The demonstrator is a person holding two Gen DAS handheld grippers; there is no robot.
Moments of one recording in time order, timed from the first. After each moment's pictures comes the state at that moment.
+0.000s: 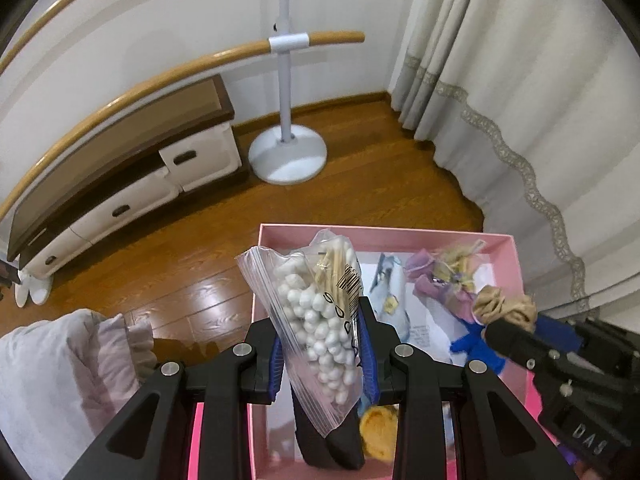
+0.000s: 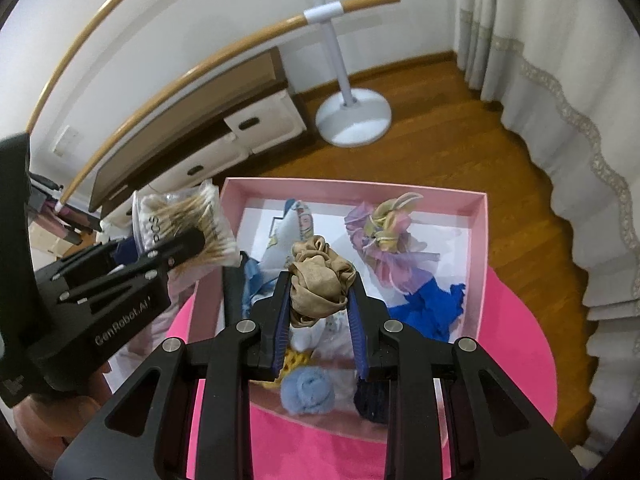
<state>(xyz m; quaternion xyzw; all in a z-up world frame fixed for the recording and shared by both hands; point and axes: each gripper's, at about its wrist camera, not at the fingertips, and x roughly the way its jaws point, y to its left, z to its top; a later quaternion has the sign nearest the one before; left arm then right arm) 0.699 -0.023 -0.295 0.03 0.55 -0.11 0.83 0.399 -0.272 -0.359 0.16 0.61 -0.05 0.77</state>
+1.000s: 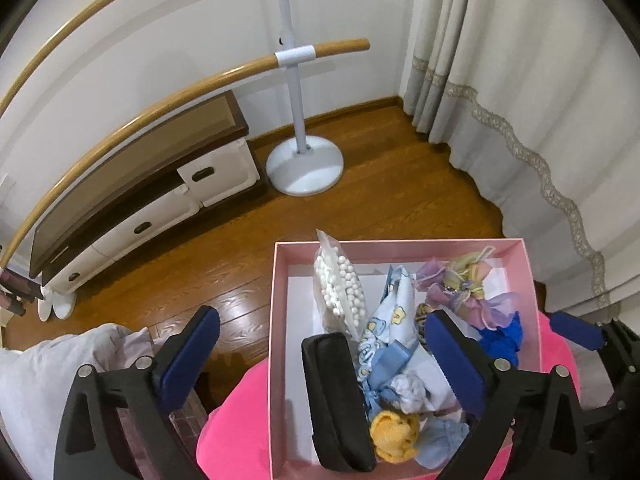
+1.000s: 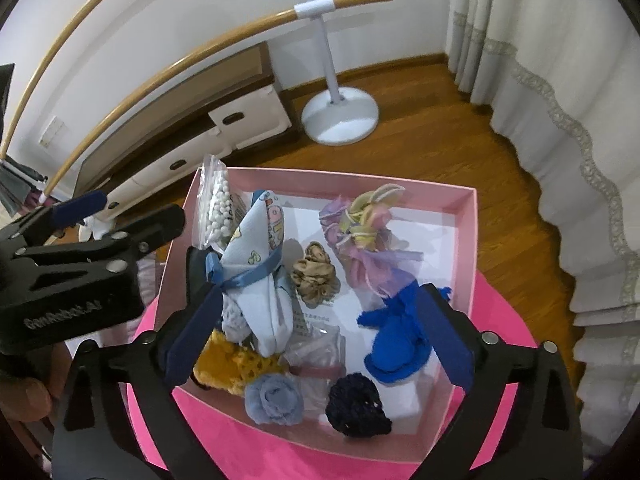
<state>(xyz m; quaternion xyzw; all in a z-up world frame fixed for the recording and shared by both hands) 0.686 -0.065 -0.295 0.08 0.53 -0.08 0.84 0.384 -0.275 -0.365 0.13 0.61 -0.07 0.78</state>
